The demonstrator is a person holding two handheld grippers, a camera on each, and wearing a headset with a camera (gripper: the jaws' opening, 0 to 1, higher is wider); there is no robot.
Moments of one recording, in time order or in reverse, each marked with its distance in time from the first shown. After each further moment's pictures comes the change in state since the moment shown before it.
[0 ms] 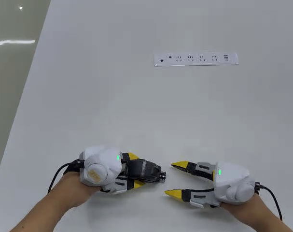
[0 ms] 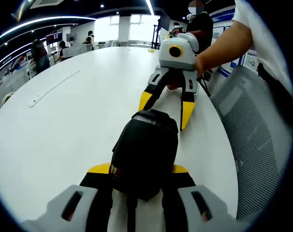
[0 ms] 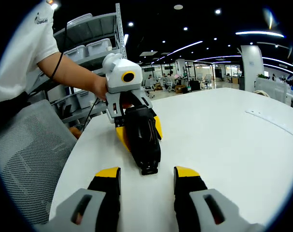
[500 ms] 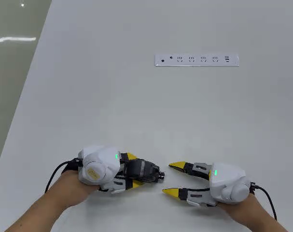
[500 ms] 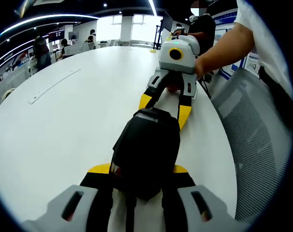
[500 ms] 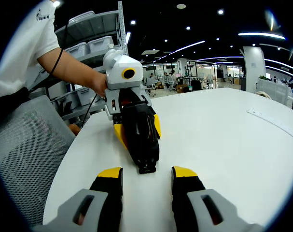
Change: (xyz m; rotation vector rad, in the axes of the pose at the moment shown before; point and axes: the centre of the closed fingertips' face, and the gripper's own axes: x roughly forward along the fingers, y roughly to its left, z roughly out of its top) left arm 0.001 0.000 -0.001 -0.028 0.001 0.001; right arm 0.006 -0.004 -0.006 -0.027 0.014 0.006
